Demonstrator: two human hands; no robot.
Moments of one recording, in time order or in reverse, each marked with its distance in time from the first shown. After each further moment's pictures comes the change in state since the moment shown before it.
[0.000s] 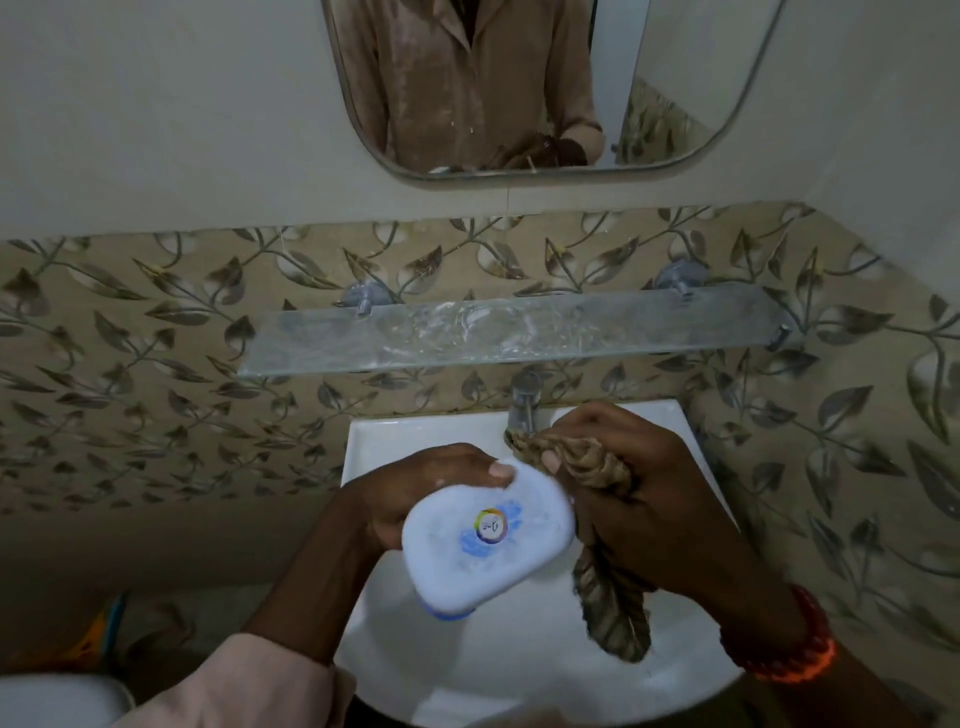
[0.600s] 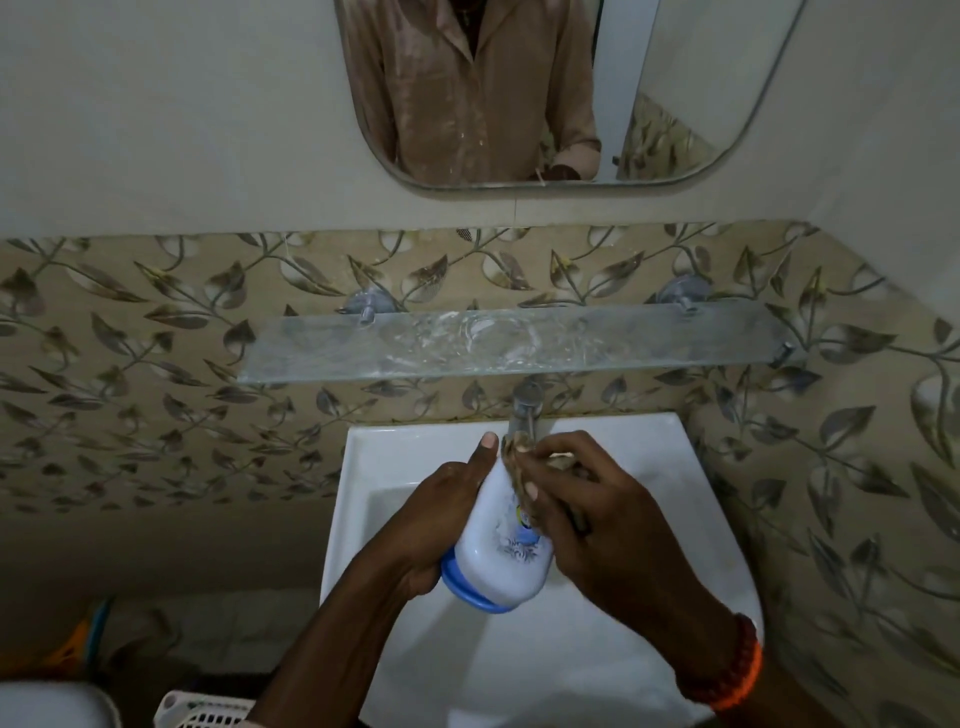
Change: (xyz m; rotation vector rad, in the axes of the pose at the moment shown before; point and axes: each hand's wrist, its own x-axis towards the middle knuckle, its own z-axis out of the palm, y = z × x) left_hand 0.021 -0.034 0.015 0.003 0.380 0.120; right_hand -0.008 0.028 0.030 -0.429 0.014 0.000
